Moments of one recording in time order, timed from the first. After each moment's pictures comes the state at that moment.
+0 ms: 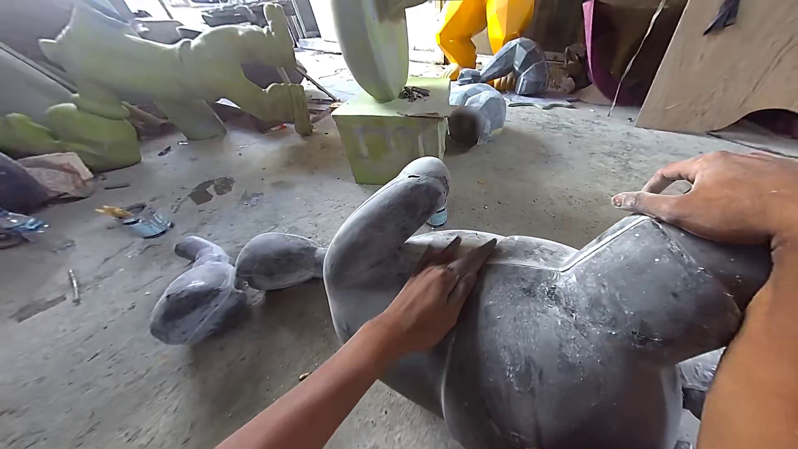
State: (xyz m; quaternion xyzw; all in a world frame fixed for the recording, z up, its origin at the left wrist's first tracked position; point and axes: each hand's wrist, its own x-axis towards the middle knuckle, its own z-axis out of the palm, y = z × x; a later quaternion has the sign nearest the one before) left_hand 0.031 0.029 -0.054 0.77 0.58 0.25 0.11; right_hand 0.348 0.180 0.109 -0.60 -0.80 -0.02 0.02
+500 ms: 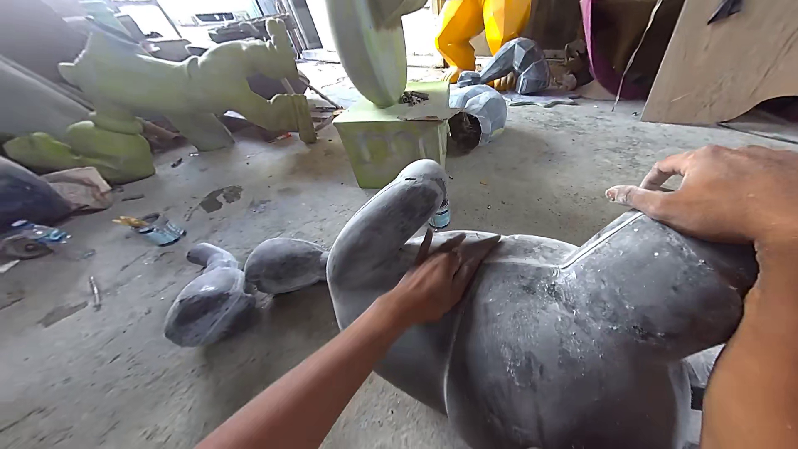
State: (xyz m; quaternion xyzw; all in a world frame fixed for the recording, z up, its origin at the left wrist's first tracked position) left_hand 0.024 0.054 -0.052 0.77 0.60 0.18 0.09; right_hand 0.336 0.174 0.099 -0.62 -0.78 -0.08 0.04
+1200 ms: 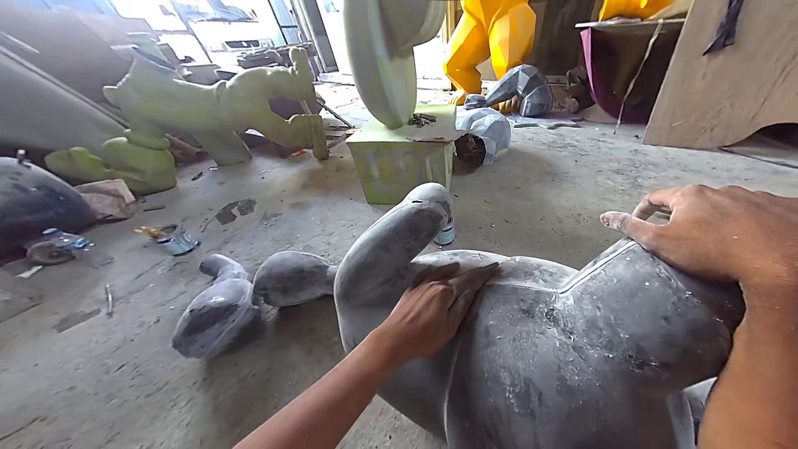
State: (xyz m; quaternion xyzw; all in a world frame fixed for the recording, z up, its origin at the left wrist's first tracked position) left_hand 0.023 0.037 -0.048 0.76 0.63 0.17 0.09; right_hand 0.337 0.164 0.093 -0.62 -0.78 -0.10 0.07
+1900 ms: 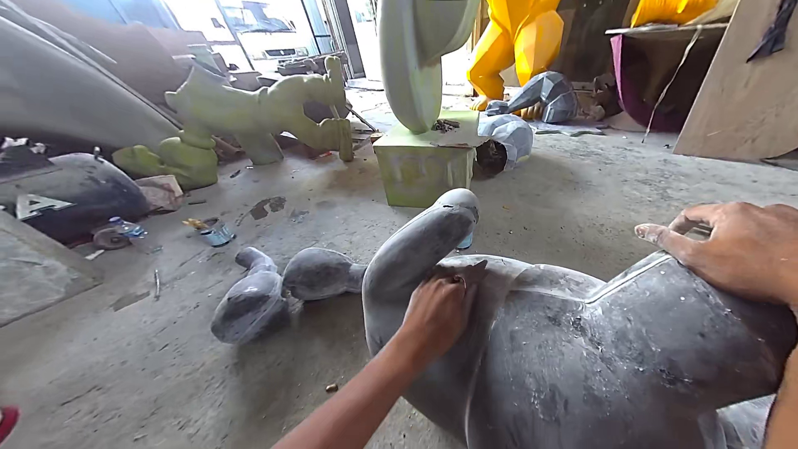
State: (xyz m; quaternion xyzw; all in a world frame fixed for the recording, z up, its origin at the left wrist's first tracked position) left_hand 0.022 0.018 -0.058 0.69 0.70 0.19 -0.03; right_hand 0.344 0.168 0.085 -0.60 -0.79 -0.09 0.08
